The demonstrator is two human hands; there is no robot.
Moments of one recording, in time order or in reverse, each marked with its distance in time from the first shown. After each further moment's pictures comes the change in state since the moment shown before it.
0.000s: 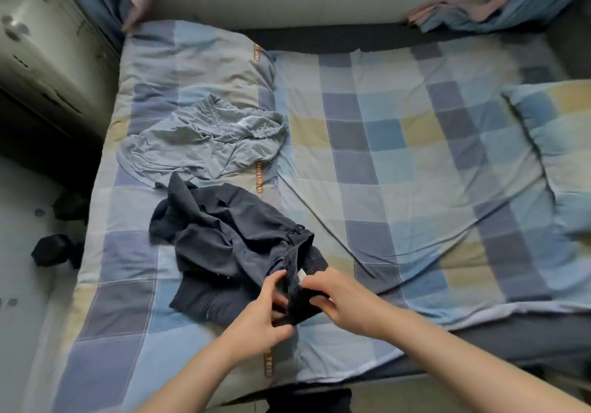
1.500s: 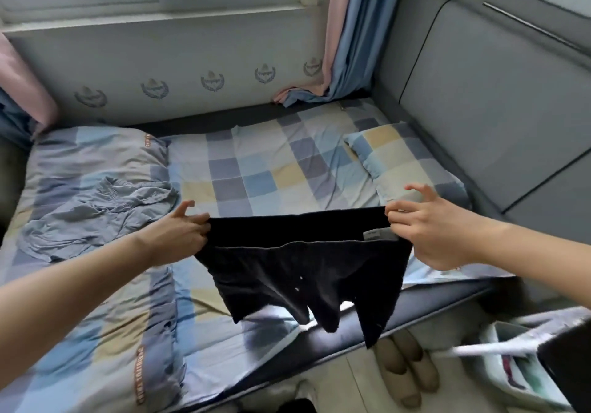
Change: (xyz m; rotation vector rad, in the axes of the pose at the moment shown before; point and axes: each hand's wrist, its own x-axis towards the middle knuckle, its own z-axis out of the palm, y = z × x) left_hand -0.025 0.355 0.135 2.016 0.202 0.880; right_hand -0.526 0.102 -0.294 -1.281 0.203 -0.045
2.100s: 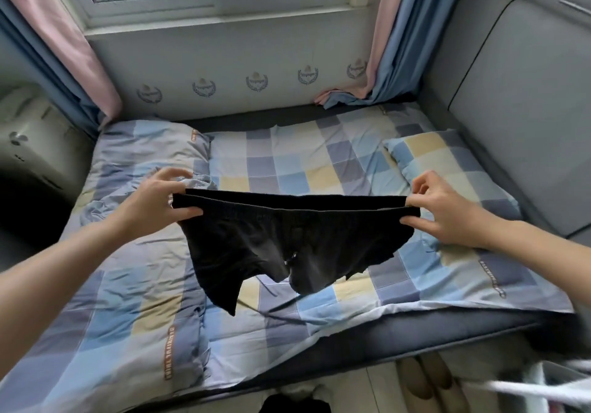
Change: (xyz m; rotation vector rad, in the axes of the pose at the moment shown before) left_hand -0.069 -0.038 -0.030 -0.860 0.295 -0.753; right_hand 0.054 0.030 0.043 0.668 0.214 0.356
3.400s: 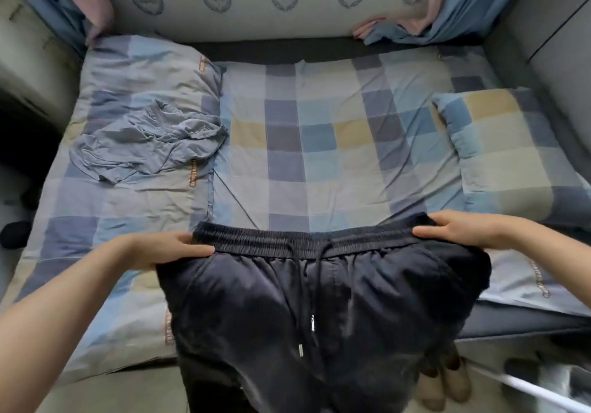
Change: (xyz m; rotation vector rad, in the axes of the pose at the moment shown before) left_hand -0.049 -0.114 0.144 -0.718 -0.821 -0.902; right_hand 0.091 0.020 0.134 0.576 -0.829 0.573
